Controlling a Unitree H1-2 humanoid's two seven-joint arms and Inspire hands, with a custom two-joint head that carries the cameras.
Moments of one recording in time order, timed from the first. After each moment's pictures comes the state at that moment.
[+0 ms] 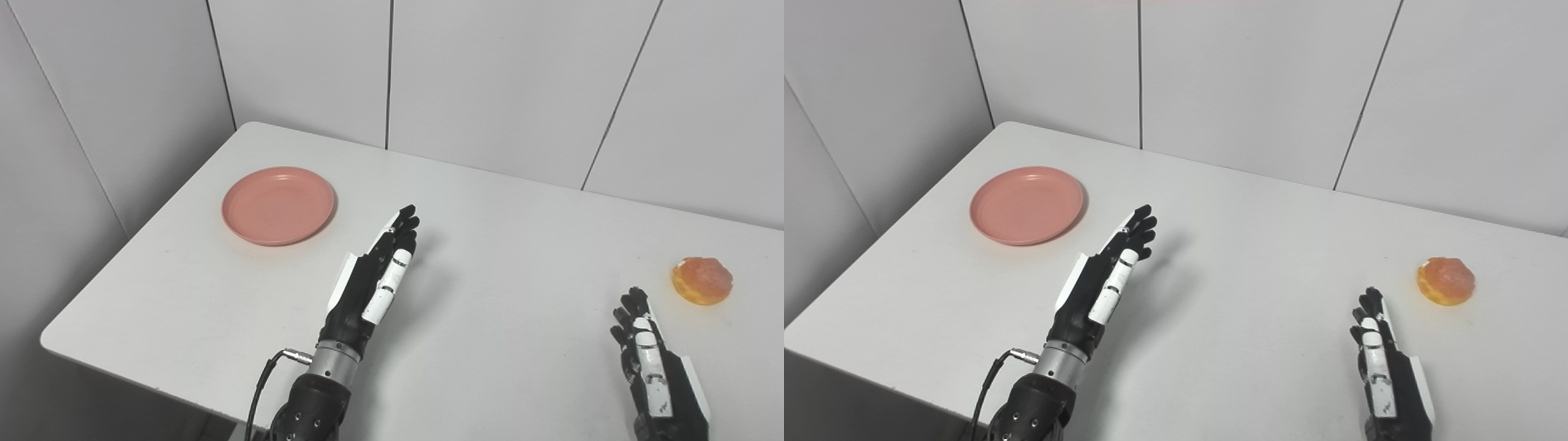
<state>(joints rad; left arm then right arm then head) 0.04 -0.05 -0.08 -0.42 0.20 0.18 0.03 -0.01 -0.06 0.06 -0.19 0.06 0.14 0.14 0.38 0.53</state>
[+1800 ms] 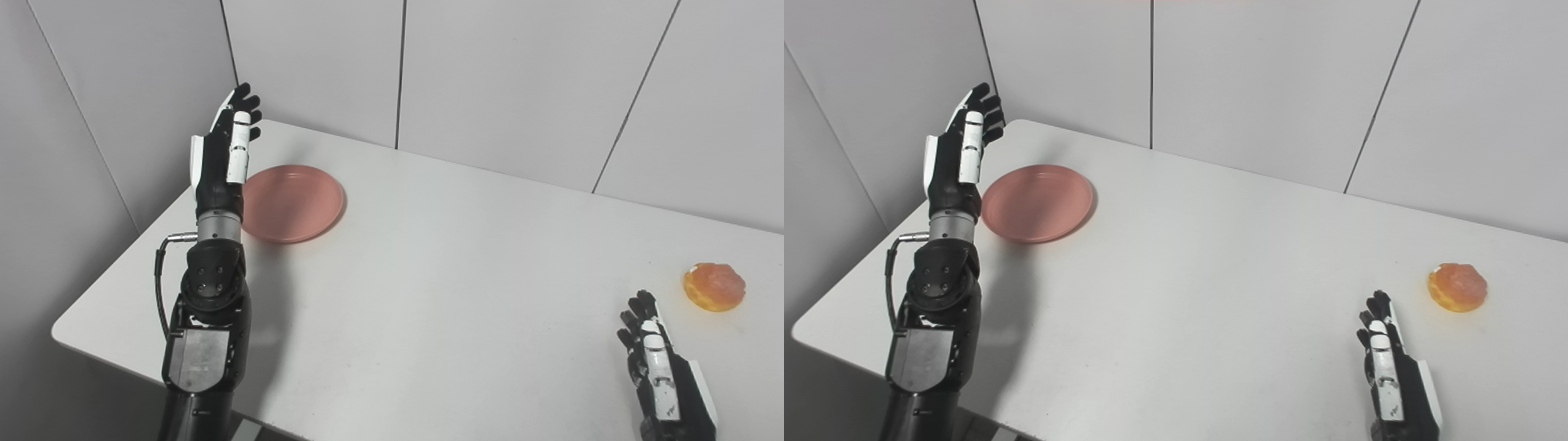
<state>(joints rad) -0.29 0.24 0.37 -0.14 0.03 0.18 0.16 -0.01 -0.06 0.05 -0.18 0.07 0.14 0.14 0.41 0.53</state>
